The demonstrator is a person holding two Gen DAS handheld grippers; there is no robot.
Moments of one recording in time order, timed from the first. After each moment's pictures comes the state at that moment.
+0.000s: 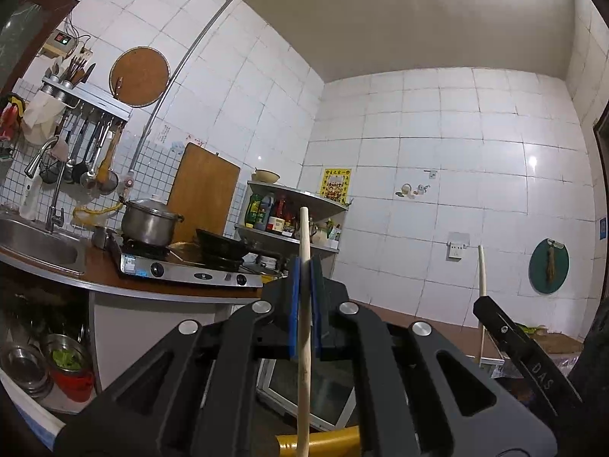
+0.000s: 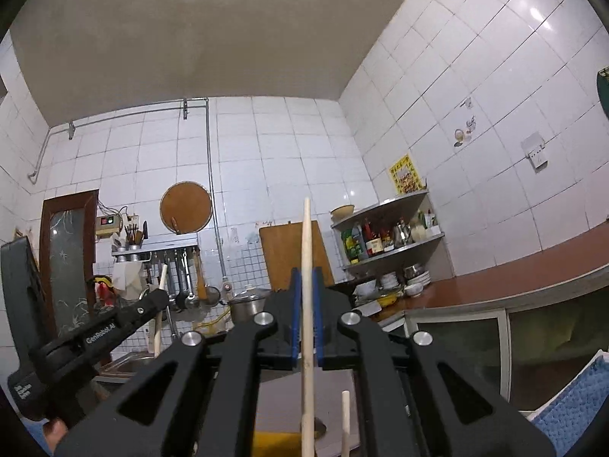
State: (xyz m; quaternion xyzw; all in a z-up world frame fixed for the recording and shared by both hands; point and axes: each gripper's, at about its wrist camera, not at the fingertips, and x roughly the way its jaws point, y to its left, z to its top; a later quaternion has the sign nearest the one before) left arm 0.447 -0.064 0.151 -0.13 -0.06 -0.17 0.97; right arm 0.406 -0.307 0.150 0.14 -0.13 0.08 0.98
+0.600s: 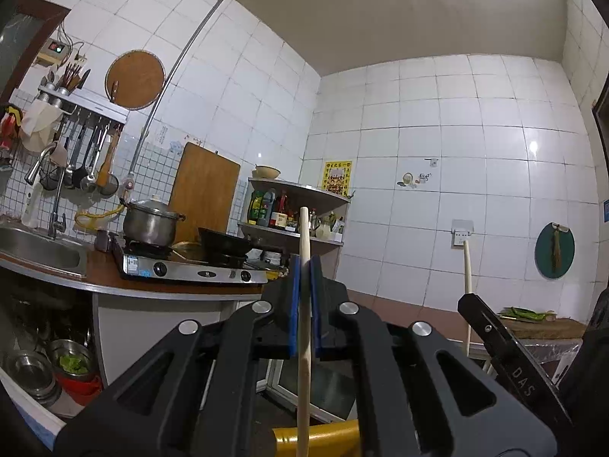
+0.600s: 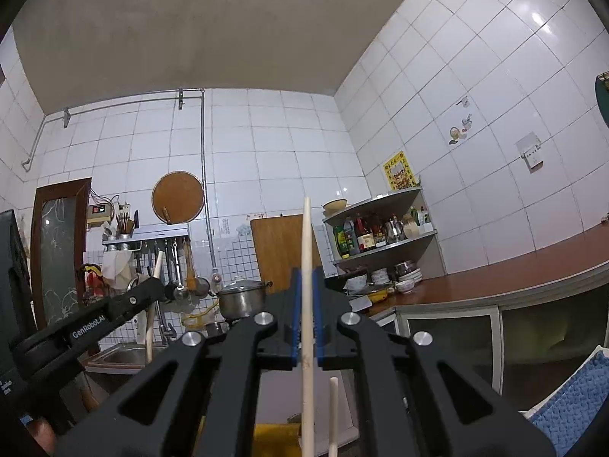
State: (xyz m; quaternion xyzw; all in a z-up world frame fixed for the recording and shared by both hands) left arm 0.450 -0.079 0.138 -0.10 -0.06 -0.16 0.98; right arm 0.418 -0.304 0.135 0.13 -0.12 0.07 0.98
